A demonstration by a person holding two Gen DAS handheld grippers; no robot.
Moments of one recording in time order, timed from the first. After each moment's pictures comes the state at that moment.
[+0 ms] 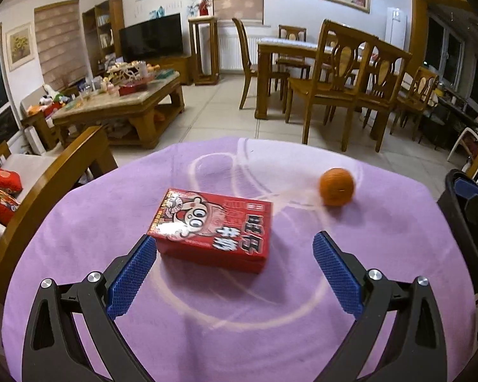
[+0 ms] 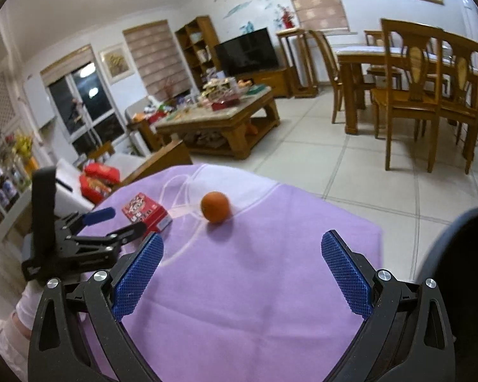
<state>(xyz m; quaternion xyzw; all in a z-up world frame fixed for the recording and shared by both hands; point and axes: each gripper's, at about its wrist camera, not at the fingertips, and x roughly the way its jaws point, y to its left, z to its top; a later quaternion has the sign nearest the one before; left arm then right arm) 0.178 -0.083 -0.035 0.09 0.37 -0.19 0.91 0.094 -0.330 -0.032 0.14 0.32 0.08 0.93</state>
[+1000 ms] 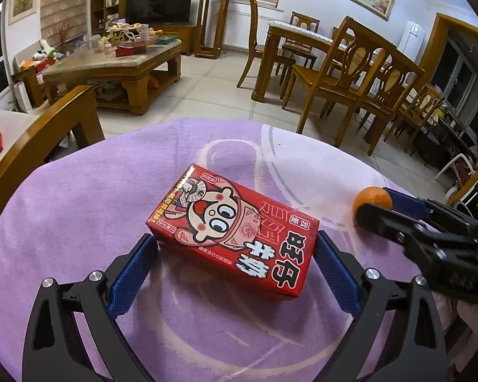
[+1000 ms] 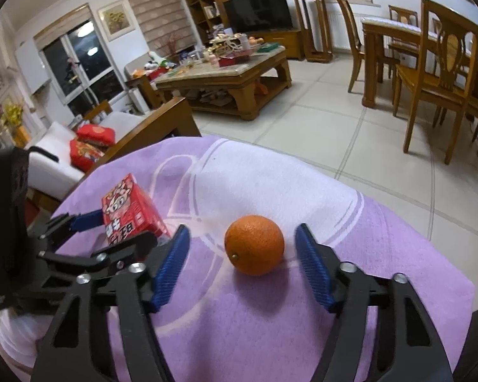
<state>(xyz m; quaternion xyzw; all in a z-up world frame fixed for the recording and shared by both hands) 0.216 -0.060 -0.051 0.02 0.43 -0.20 0.88 0.229 -0.264 -0.083 0.11 0.41 0.10 0.90</state>
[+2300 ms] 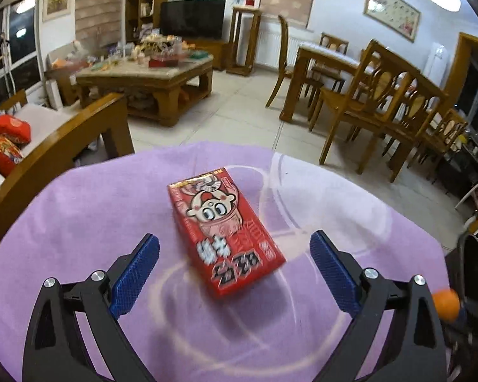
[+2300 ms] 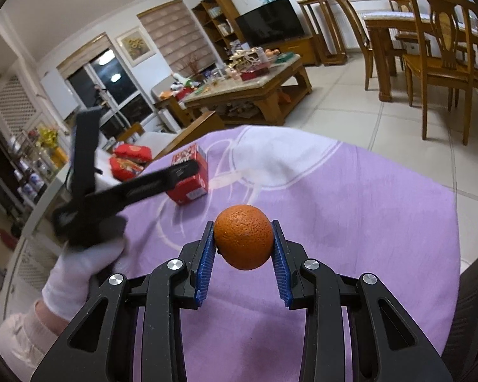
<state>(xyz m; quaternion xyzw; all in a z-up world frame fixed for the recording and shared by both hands) 0.230 -0.077 -0.038 0.00 0.41 -0.12 0.90 0.101 -0.303 -0.052 0.19 0.37 0.16 0.89</state>
